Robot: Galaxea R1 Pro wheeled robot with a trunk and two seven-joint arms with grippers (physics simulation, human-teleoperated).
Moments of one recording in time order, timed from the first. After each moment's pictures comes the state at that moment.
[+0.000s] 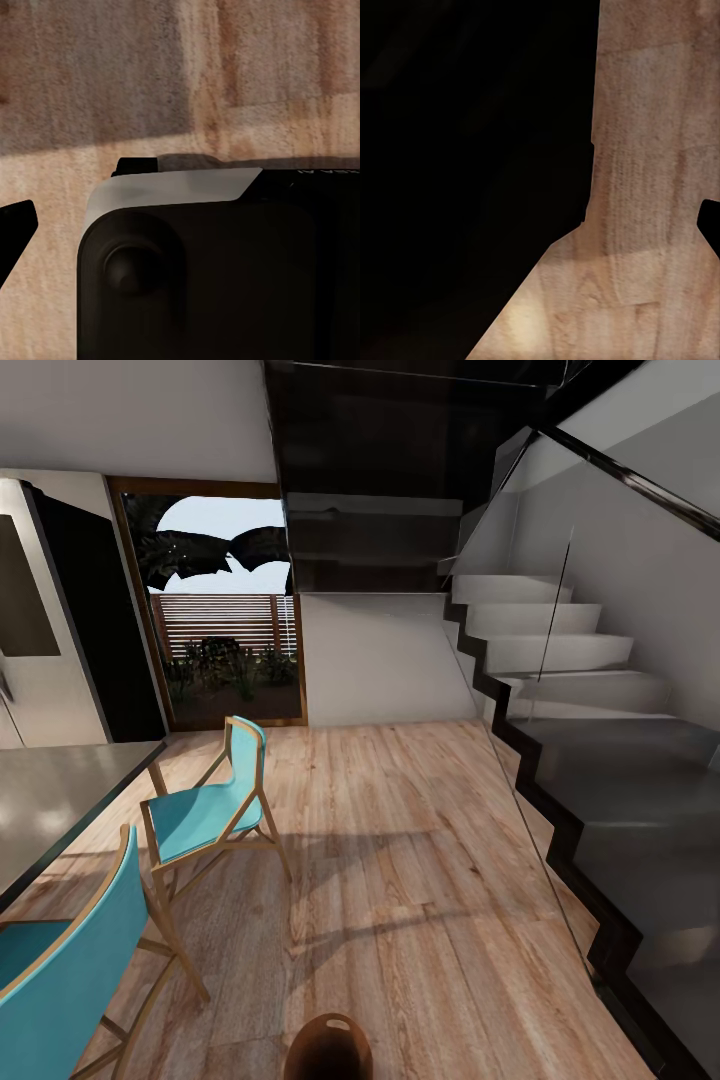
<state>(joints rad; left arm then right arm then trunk) 0.02 -0.04 -0.01 -0.24 0.01 -0.09 0.02 0.07 -0.02 -0.03 0.06 0.03 -0.06 -0.02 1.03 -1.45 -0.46</state>
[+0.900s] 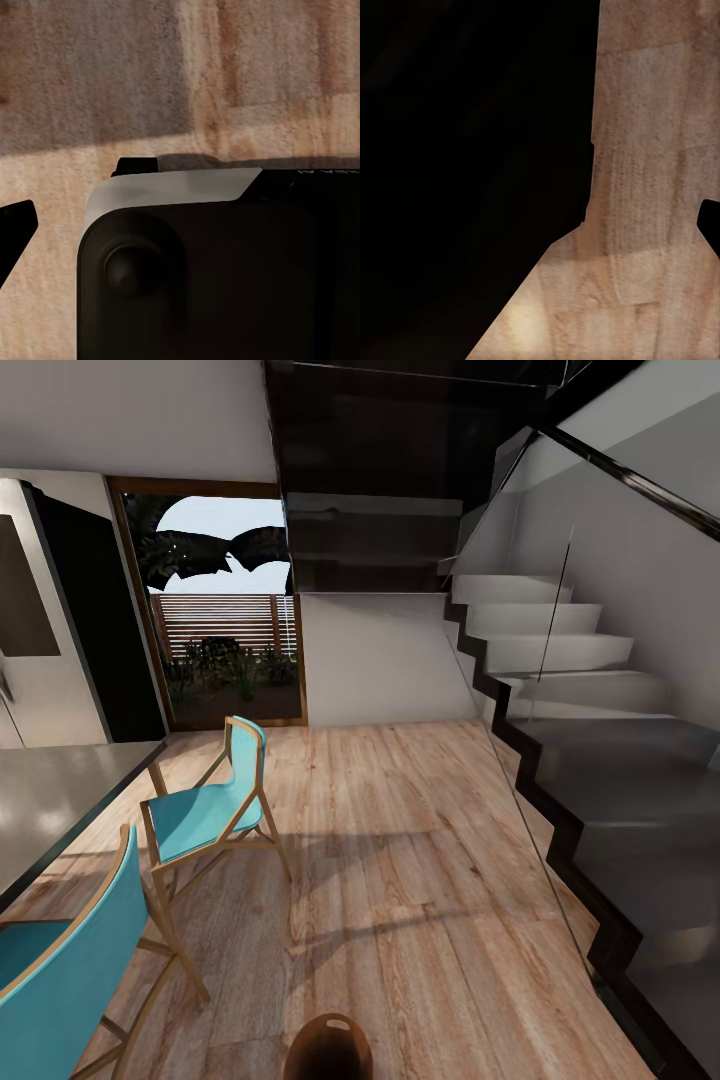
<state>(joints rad) 0.02 -0.04 -0.01 -0.24 0.01 -0.09 0.02 0.07 -0.02 -0.03 0.06 0.03 -0.06 -0.02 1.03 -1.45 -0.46</state>
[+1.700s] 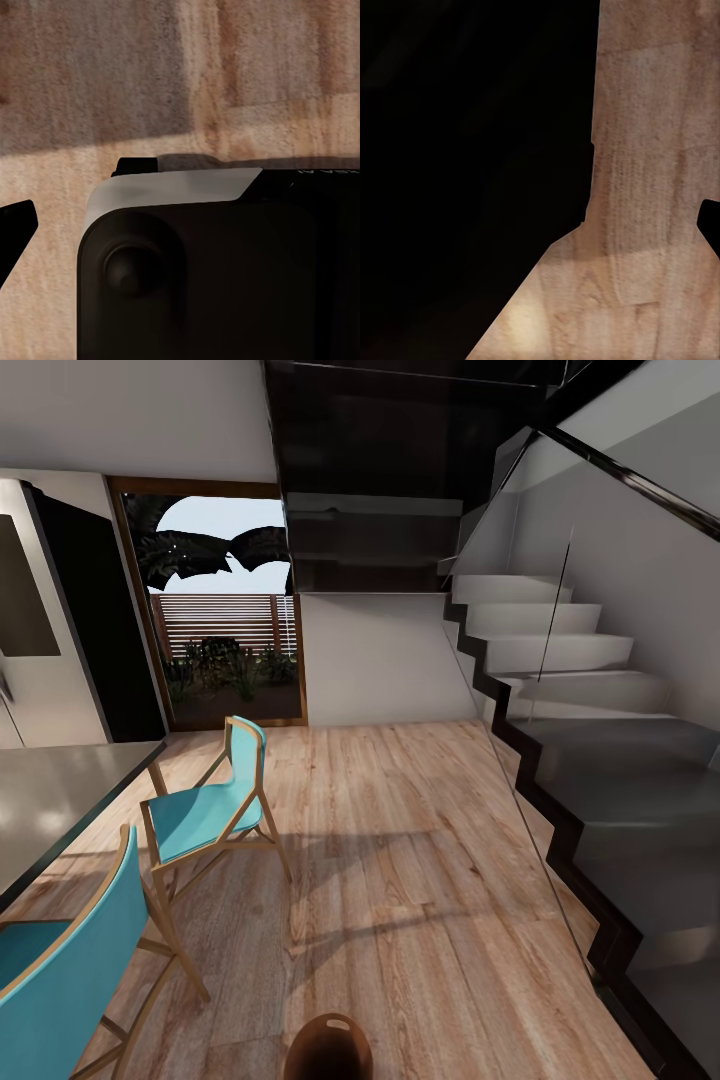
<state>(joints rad) 0.02 -0.04 -0.01 -0.24 0.01 -0.09 0.02 0.07 -0.02 -0.03 0.06 0.03 -0.06 -0.02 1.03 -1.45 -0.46</state>
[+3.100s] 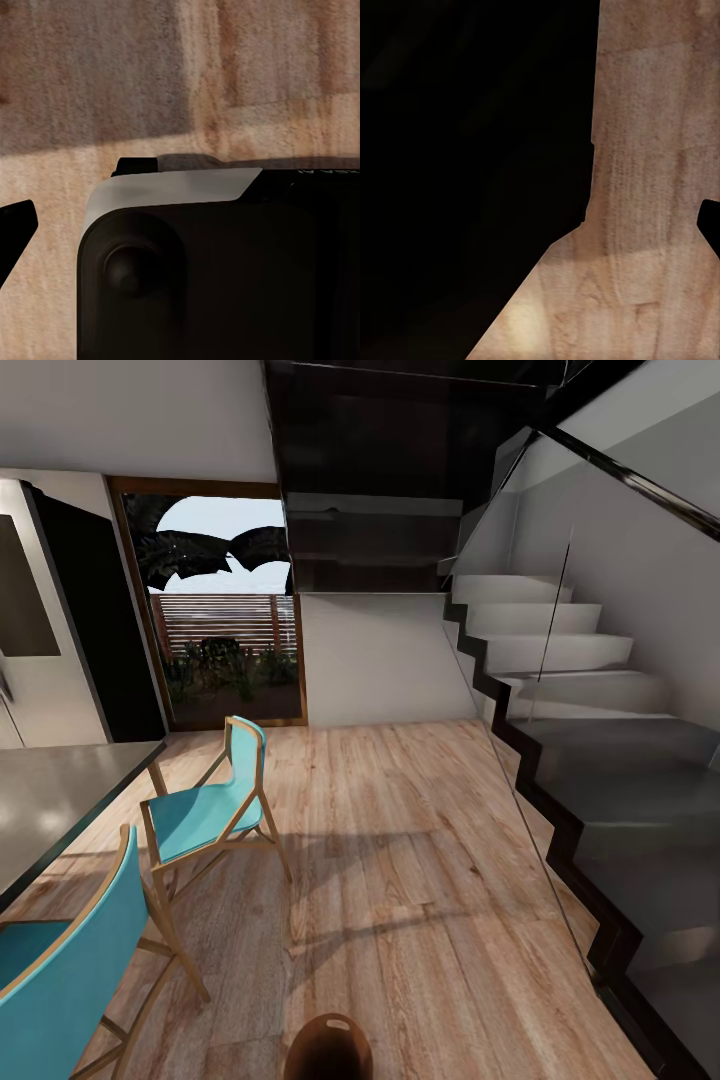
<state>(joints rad) 0.02 -0.04 -0.01 -0.24 0.01 -0.09 0.02 0.07 -0.02 -0.03 0.06 0.03 -0.06 -0.02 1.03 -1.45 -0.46</state>
